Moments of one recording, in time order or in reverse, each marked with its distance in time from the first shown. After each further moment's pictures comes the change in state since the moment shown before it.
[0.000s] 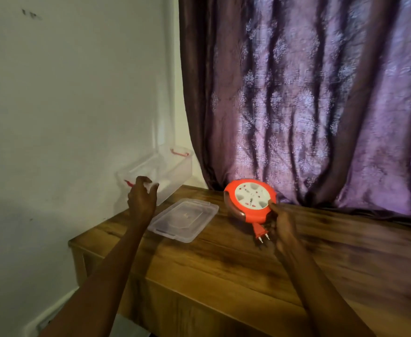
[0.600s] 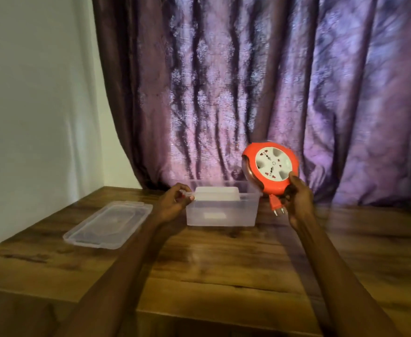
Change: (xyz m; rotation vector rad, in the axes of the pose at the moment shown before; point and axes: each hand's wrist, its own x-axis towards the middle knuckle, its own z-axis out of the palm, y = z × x) left_hand -0.112 0.130 0.131 -0.478 -0.814 0.158; right_hand -0.024 -0.139 -0.158 0.106 0.186 -0.384
